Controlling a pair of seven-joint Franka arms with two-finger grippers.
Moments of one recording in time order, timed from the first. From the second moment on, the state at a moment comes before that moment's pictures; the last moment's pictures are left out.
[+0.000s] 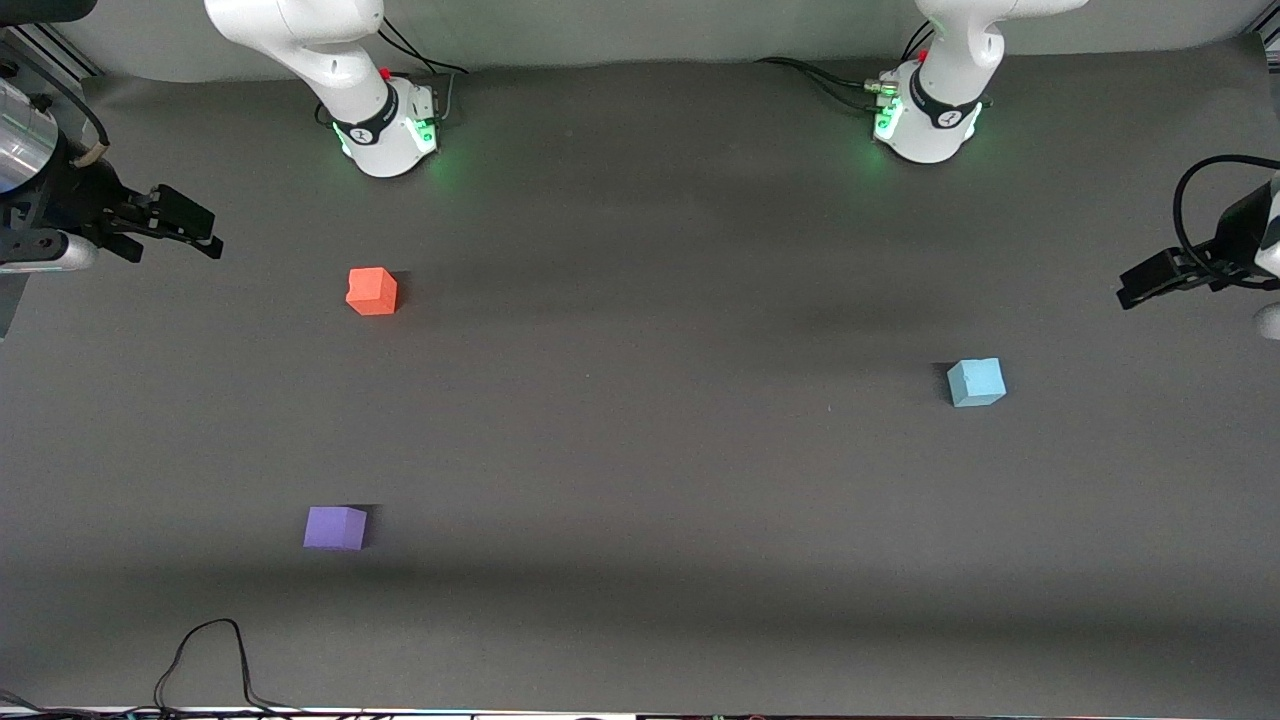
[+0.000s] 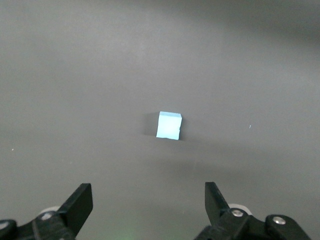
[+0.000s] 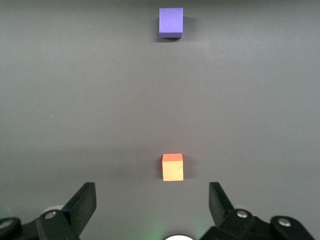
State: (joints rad) left arm 0.06 -0.01 -0.02 -1.66 0.03 1.60 -0.16; right arm 0.03 -0.16 0.01 -1.76 0.04 1.57 0.06
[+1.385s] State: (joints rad) left arm 0.08 0.05 -0.06 -1.92 0.03 1.86 -0.16; right arm 0.05 -0.18 0.01 -1.81 0.04 1.61 0.06
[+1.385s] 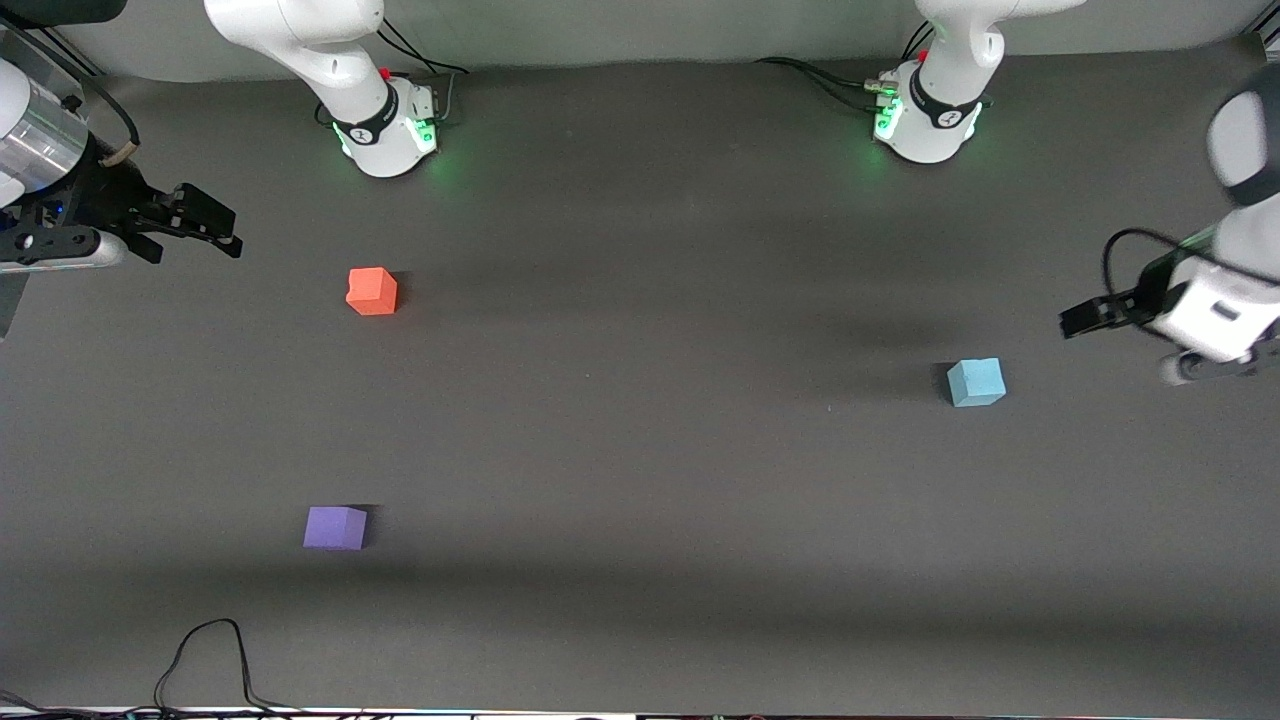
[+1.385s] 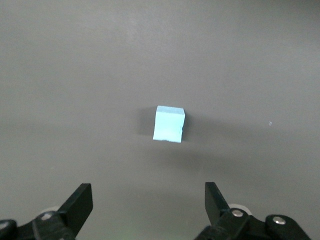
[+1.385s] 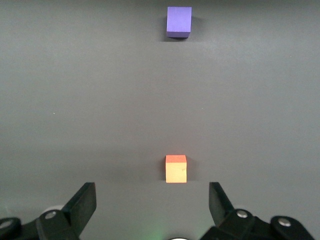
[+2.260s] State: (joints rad) left arm 0.05 0.34 -0.07 -2.19 0.03 2.42 -0.16; right arm 0.05 -0.23 0.01 -1.90 0.04 1.68 0.06
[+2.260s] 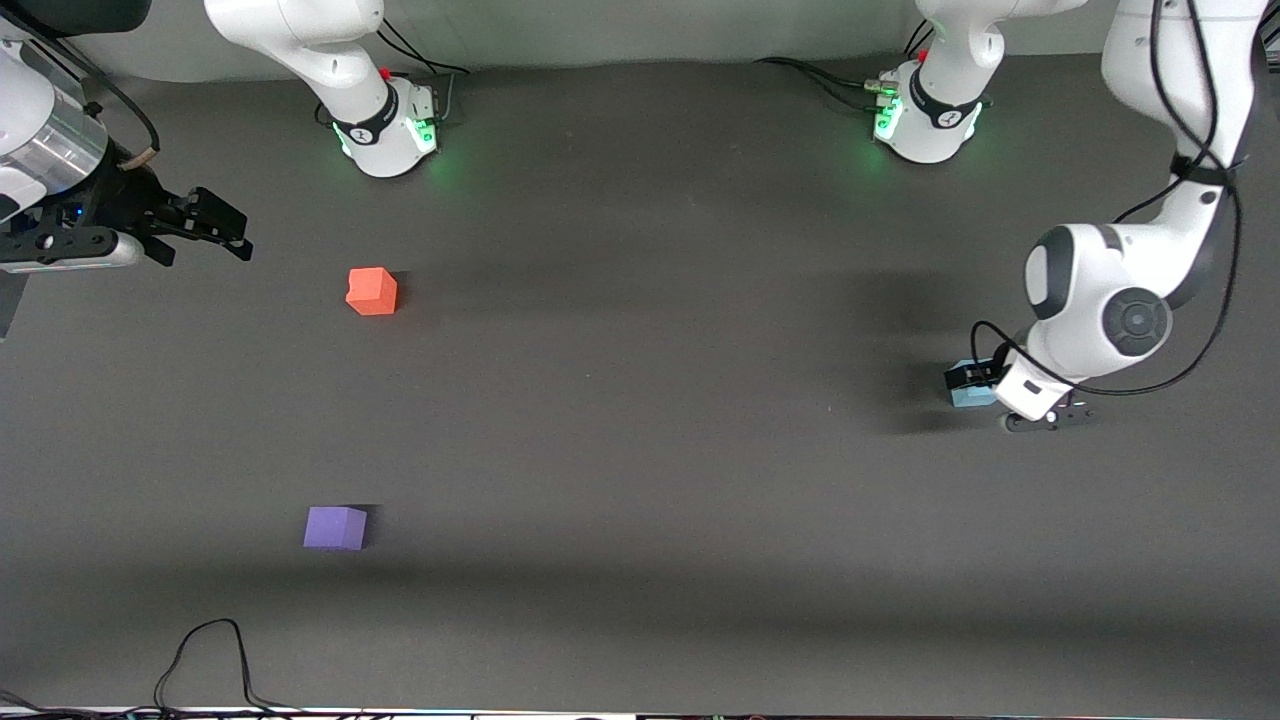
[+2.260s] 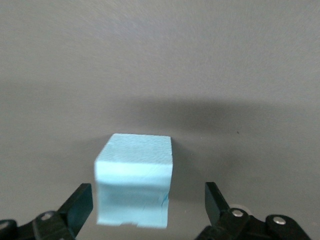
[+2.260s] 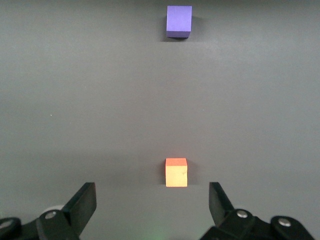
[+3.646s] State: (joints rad) left arm 0.05 0.01 -0.07 -2.06 0.02 1.94 -0.15; right arm 0.07 -0.28 0.02 -1.98 0.04 1.68 0.06
